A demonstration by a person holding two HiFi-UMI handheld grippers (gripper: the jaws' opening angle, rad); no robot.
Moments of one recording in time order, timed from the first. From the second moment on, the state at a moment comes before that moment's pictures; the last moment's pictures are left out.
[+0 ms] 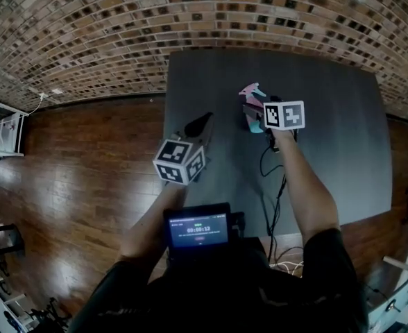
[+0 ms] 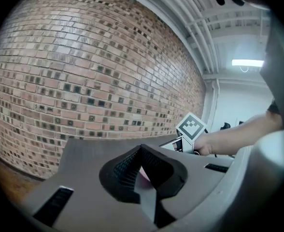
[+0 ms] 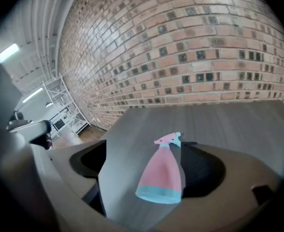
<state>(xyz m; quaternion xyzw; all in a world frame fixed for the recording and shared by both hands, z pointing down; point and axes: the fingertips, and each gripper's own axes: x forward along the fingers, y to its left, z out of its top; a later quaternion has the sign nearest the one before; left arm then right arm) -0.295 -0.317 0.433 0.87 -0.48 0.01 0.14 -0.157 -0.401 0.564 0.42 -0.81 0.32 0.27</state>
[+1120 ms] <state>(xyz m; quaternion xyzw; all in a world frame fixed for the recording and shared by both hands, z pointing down) -0.311 -0.168 0.250 0.89 -0.44 -0.09 -0.05 -0.129 -0.154 0.268 0.47 -0.88 0.06 0.02</state>
